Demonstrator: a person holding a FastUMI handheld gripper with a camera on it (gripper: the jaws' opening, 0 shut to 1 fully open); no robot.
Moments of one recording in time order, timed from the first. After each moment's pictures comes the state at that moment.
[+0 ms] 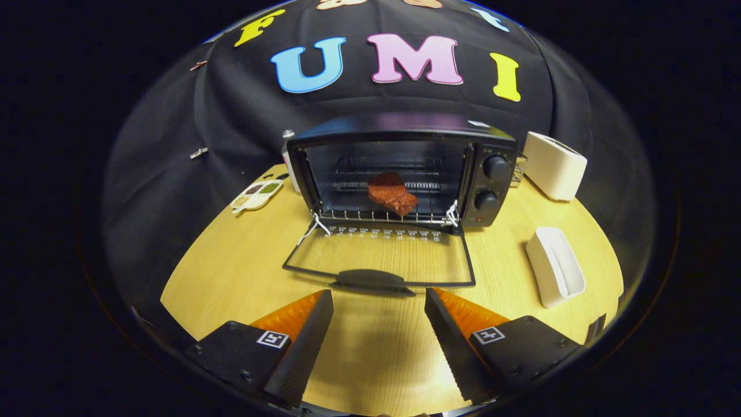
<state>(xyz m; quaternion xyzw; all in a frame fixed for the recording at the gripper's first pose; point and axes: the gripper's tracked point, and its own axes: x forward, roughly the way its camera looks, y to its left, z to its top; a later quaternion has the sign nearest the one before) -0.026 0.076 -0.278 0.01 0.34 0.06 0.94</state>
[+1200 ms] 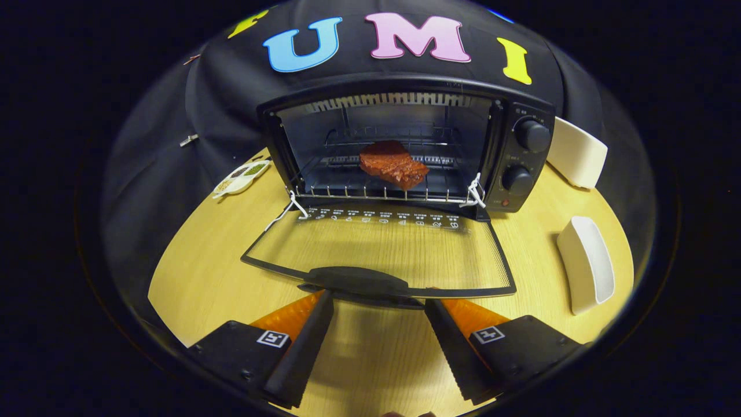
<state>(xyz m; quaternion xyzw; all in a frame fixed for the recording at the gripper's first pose) 0.012 0.086 -0.316 0.01 0.34 0.08 0.94</state>
